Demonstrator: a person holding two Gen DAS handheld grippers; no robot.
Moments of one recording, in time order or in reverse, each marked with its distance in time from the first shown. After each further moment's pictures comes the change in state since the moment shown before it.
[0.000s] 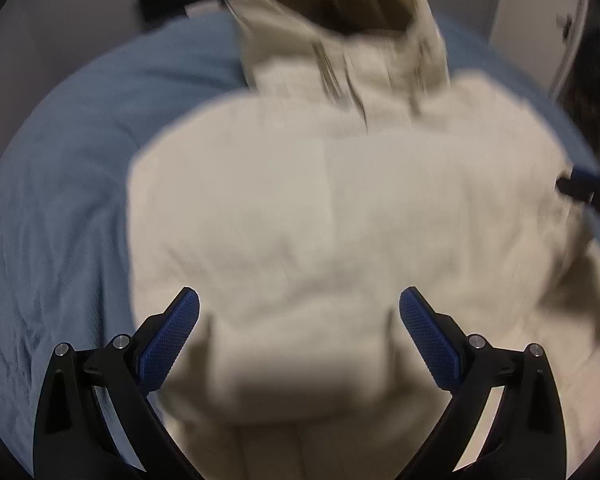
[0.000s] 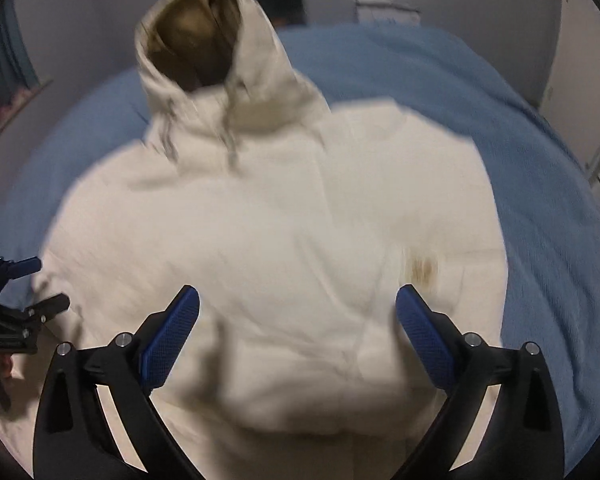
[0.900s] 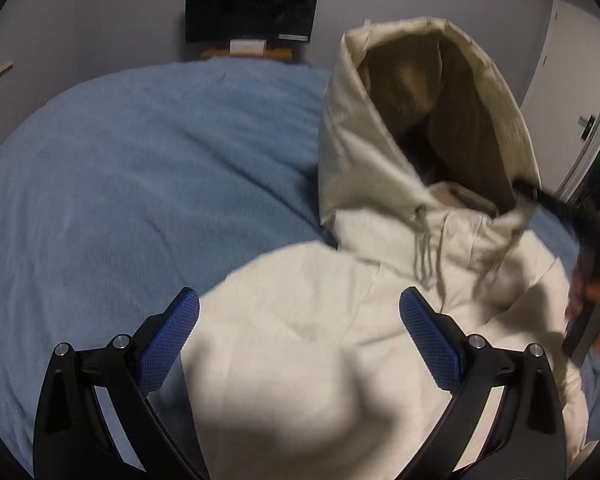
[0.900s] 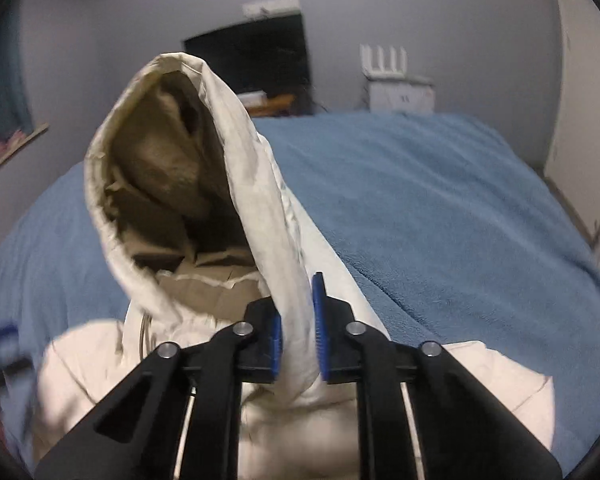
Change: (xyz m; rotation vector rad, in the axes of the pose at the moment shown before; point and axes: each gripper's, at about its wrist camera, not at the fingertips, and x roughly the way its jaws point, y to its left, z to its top) left arm 0.018 0.089 0.116 -0.169 -0.199 -0.047; right arm 0.083 0.043 0.163 -0.046 -0.269 -0.024
